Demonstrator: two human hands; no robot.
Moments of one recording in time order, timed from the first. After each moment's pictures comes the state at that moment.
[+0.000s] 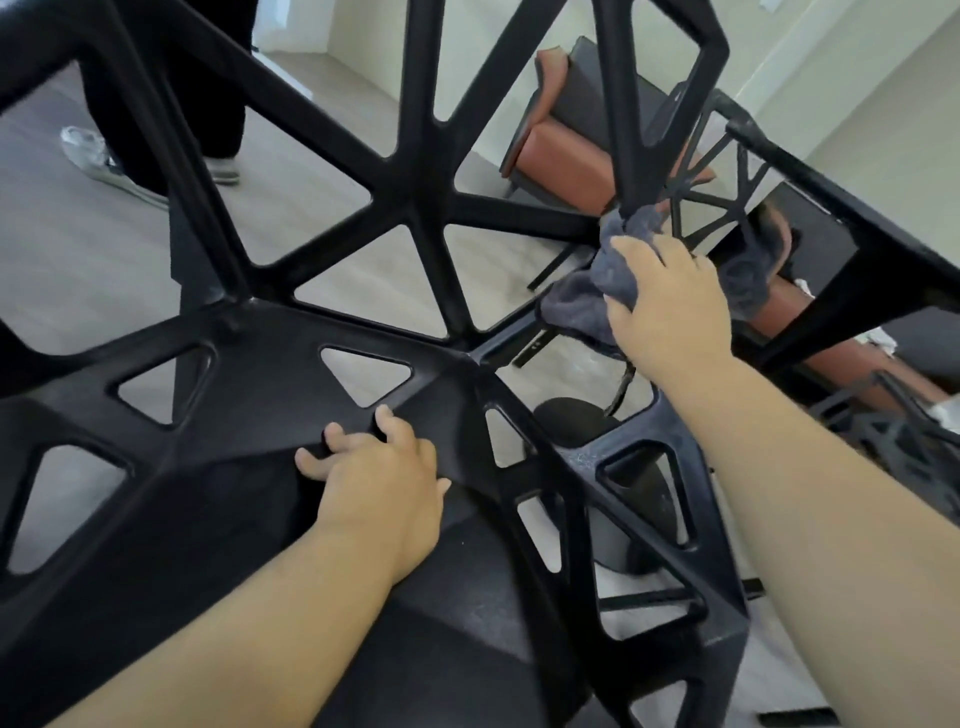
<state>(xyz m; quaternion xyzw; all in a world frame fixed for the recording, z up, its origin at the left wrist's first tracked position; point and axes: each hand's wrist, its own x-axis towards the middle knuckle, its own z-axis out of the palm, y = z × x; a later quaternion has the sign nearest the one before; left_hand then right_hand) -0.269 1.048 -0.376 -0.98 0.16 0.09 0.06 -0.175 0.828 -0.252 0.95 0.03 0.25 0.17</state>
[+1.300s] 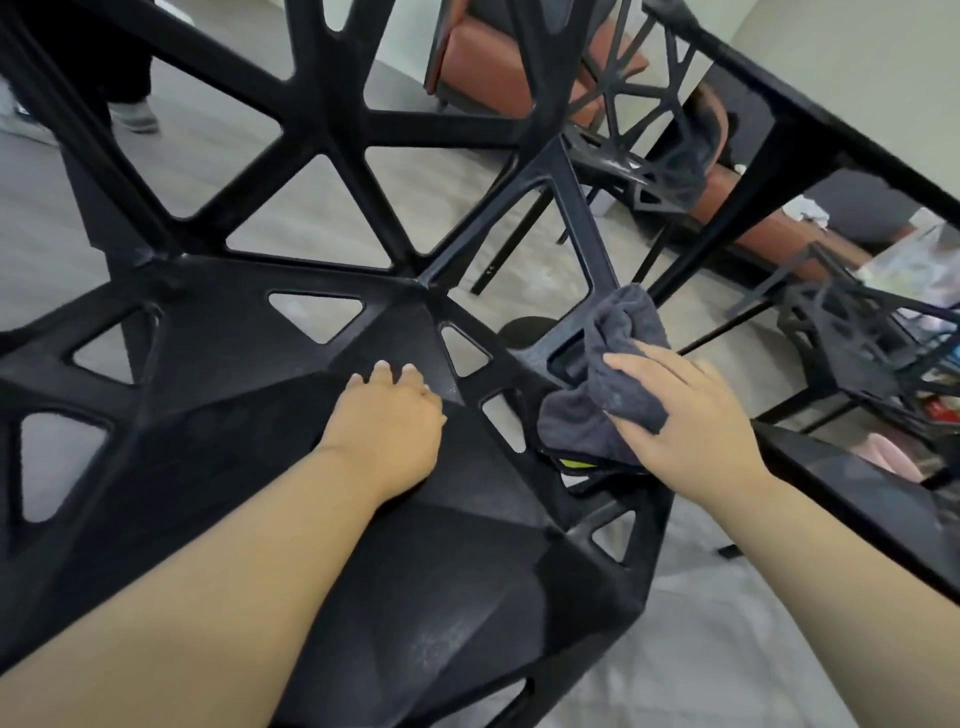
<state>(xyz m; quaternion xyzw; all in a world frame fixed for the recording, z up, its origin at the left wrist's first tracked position) -0.277 1.042 -0.378 -0.95 0.31 0.07 -0.02 -0.369 0.791 -0.308 0.98 0.04 0.18 0.06</state>
